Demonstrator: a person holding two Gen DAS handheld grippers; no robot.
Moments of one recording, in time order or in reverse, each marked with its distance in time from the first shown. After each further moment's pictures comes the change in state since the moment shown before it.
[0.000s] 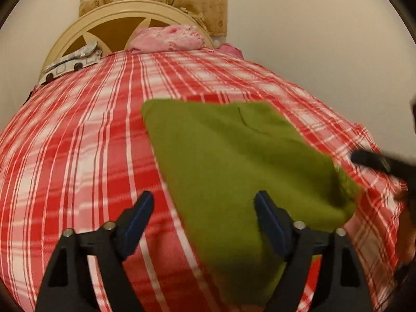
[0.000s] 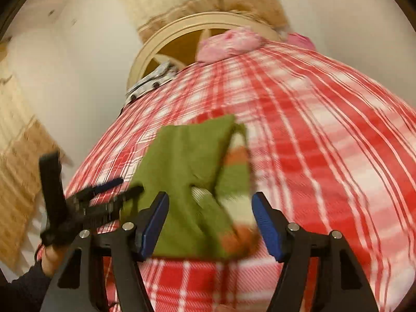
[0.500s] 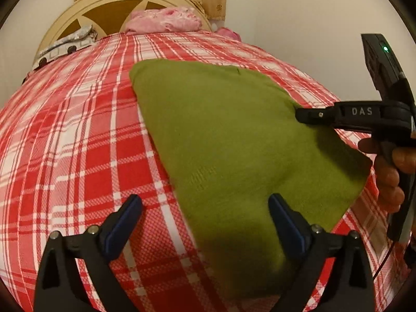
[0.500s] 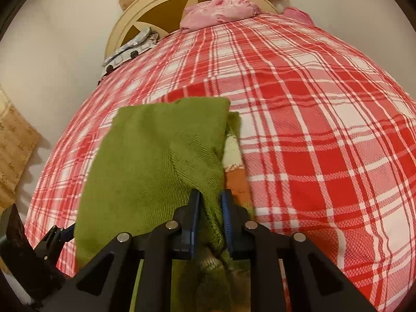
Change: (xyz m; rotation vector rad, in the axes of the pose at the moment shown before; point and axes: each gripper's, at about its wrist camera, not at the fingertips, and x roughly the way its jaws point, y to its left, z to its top) left arm 0.024 0.000 -0.021 -0.024 0.084 -0.041; right arm 0.090 -0.027 0.032 0.013 0.170 -0.134
